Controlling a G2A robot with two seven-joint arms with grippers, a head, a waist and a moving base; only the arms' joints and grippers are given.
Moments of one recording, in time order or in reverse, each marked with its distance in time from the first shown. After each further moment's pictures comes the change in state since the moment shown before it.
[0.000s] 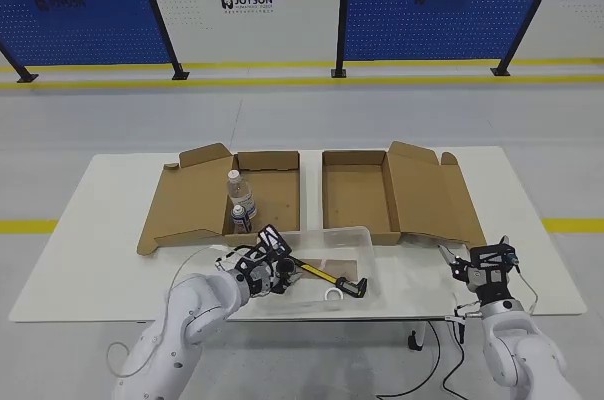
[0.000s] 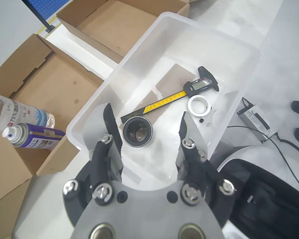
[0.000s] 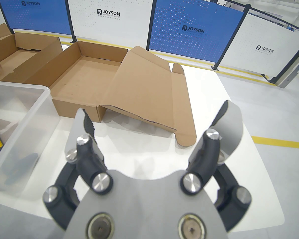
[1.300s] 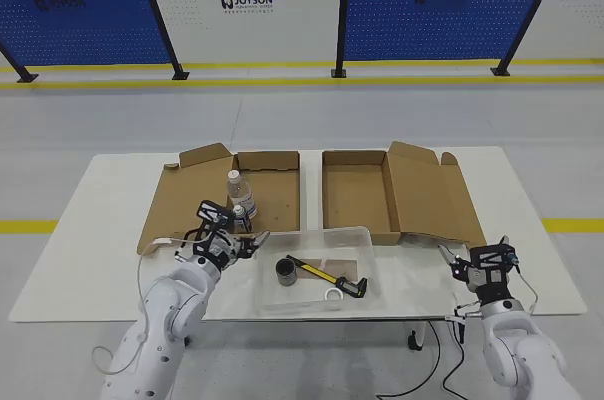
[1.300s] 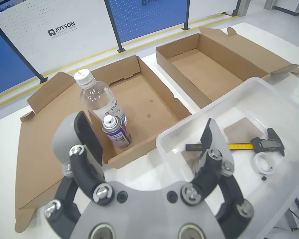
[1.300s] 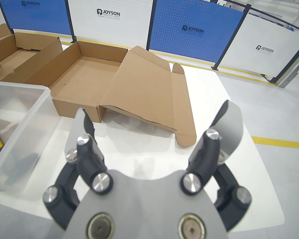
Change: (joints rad) left arm 0.066 -0.019 -0.170 0.068 0.045 0.280 0.379; right arm 0.000 0.000 0.000 0.000 0.000 0.000 0.000
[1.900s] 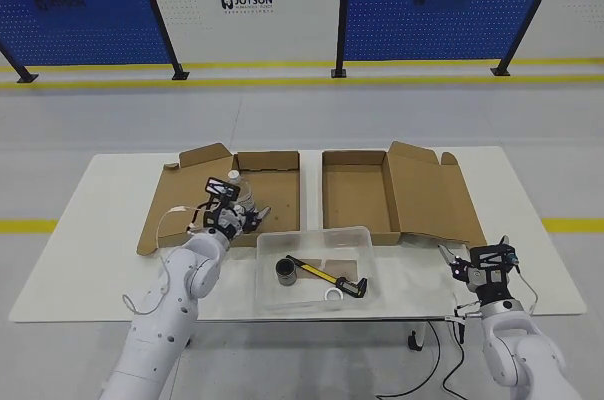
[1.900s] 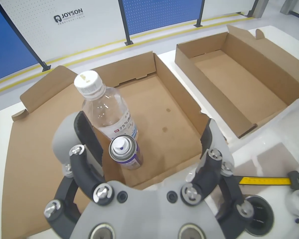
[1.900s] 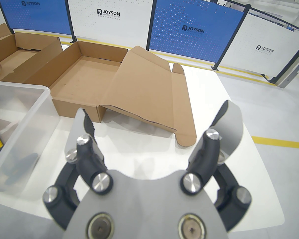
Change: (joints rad) left arm -0.270 -0.034 0.099 0.328 -0.036 0.068 0.054; right arm 0.000 0.000 0.000 0.000 0.000 0.000 0.000
